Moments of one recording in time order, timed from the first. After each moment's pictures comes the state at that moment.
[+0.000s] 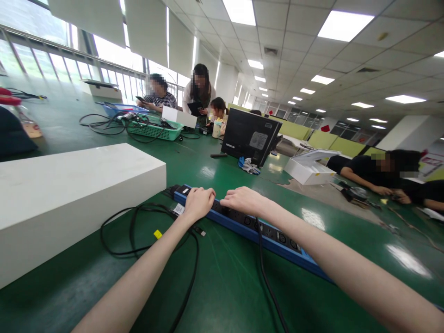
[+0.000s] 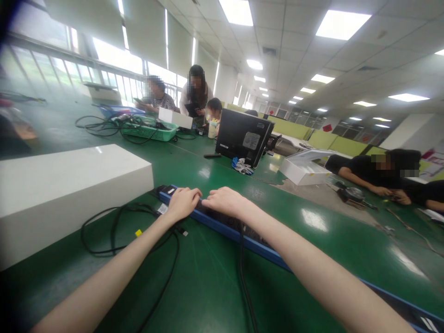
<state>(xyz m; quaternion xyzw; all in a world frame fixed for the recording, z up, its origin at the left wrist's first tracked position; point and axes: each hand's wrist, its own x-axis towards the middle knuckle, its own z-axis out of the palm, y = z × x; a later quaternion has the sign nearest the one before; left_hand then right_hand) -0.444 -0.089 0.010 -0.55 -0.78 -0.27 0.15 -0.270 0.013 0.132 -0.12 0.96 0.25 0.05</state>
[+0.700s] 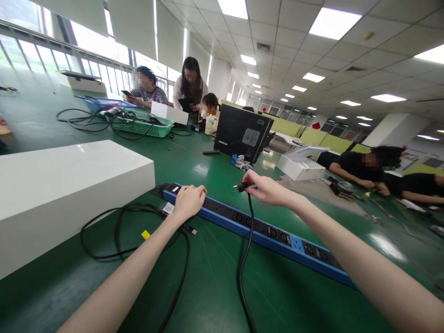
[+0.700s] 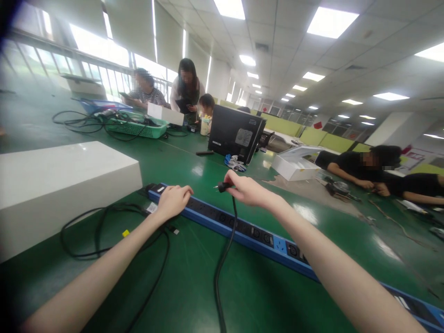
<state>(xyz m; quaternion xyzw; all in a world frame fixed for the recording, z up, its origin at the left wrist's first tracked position) -0.445 -0.085 0.007 -0.55 -0.78 -0.27 0.15 -0.189 0.054 0.176 0.09 0.99 -0.07 -0.09</state>
